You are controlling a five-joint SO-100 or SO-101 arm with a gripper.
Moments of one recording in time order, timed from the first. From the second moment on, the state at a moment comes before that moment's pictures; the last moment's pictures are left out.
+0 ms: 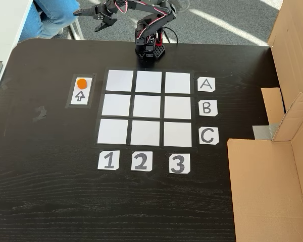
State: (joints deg) arm 80.9 136.0 119.4 72.0 77.8
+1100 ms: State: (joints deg) arm 59.9 82.4 79.4 83.0 76.3
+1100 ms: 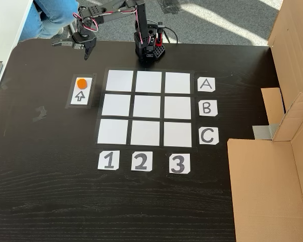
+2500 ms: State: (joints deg) arm 54.8 53.7 64.9 82.7 58.3
